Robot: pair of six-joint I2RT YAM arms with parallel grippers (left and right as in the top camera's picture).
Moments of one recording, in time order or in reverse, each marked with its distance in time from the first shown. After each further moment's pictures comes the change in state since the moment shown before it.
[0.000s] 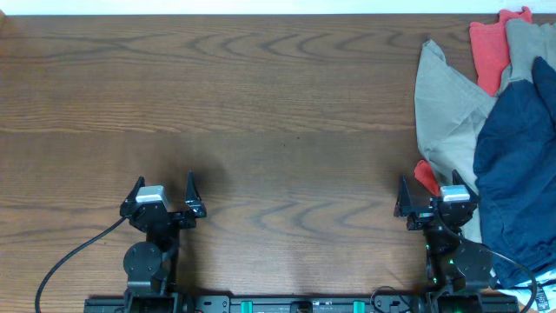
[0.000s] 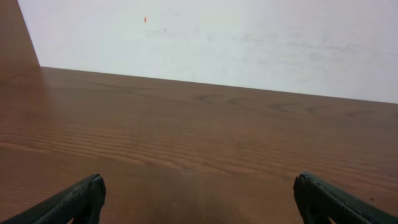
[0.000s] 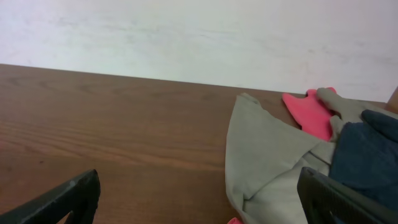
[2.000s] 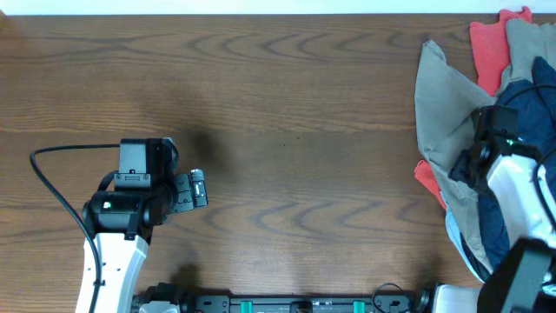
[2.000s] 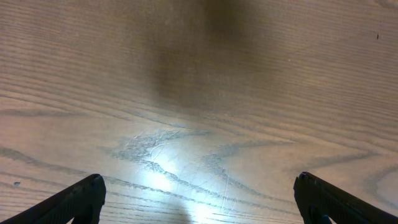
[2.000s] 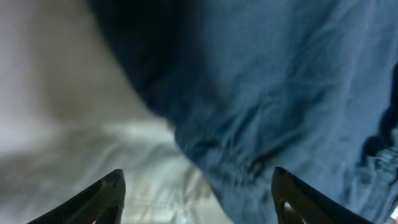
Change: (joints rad) left arm 0.000 1.019 0.864 -0.906 0.098 -0.087; right arm -0.305 1.540 0.935 -0.692 0.415 0.404
